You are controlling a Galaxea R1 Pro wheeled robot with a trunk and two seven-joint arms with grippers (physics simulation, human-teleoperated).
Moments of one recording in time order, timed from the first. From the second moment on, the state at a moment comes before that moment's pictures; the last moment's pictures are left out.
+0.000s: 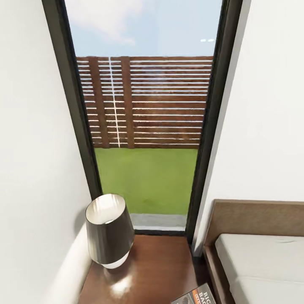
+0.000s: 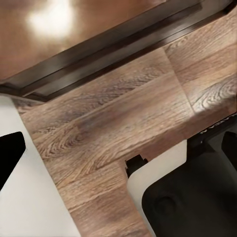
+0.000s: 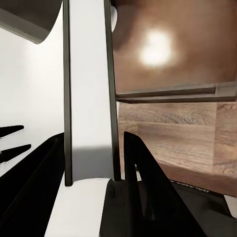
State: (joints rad) left arm -0.33 0.12 0.33 -0.02 -0.75 -0.24 -0.27; right arm -0.24 -0.36 0.32 -0.27 -0.69 0.14 1.03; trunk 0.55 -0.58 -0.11
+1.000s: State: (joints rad) left arm -0.33 0.12 0.33 -0.02 -0.75 -0.25 -0.32; right arm -0.24 -0.36 0.32 -0.27 -0.69 0.14 1.03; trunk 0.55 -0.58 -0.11
